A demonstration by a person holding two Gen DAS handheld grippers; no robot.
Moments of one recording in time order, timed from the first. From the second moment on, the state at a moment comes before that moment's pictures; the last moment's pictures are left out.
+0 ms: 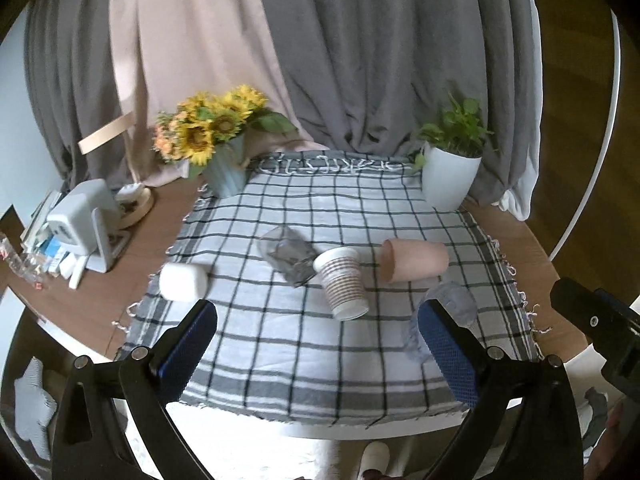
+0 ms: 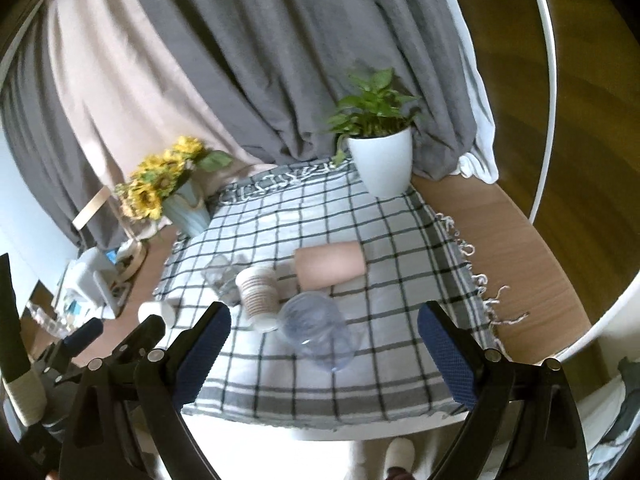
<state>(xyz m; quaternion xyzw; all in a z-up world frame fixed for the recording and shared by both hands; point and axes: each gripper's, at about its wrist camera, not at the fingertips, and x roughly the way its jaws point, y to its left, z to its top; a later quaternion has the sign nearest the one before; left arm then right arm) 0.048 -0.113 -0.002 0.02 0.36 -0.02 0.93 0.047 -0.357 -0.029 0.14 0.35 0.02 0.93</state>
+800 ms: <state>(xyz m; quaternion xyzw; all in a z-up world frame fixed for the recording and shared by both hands) -0.003 -0.047 0.010 0.03 0.33 -0.01 0.94 -0.017 -0.276 -0.012 0.12 0.31 0.01 0.94</state>
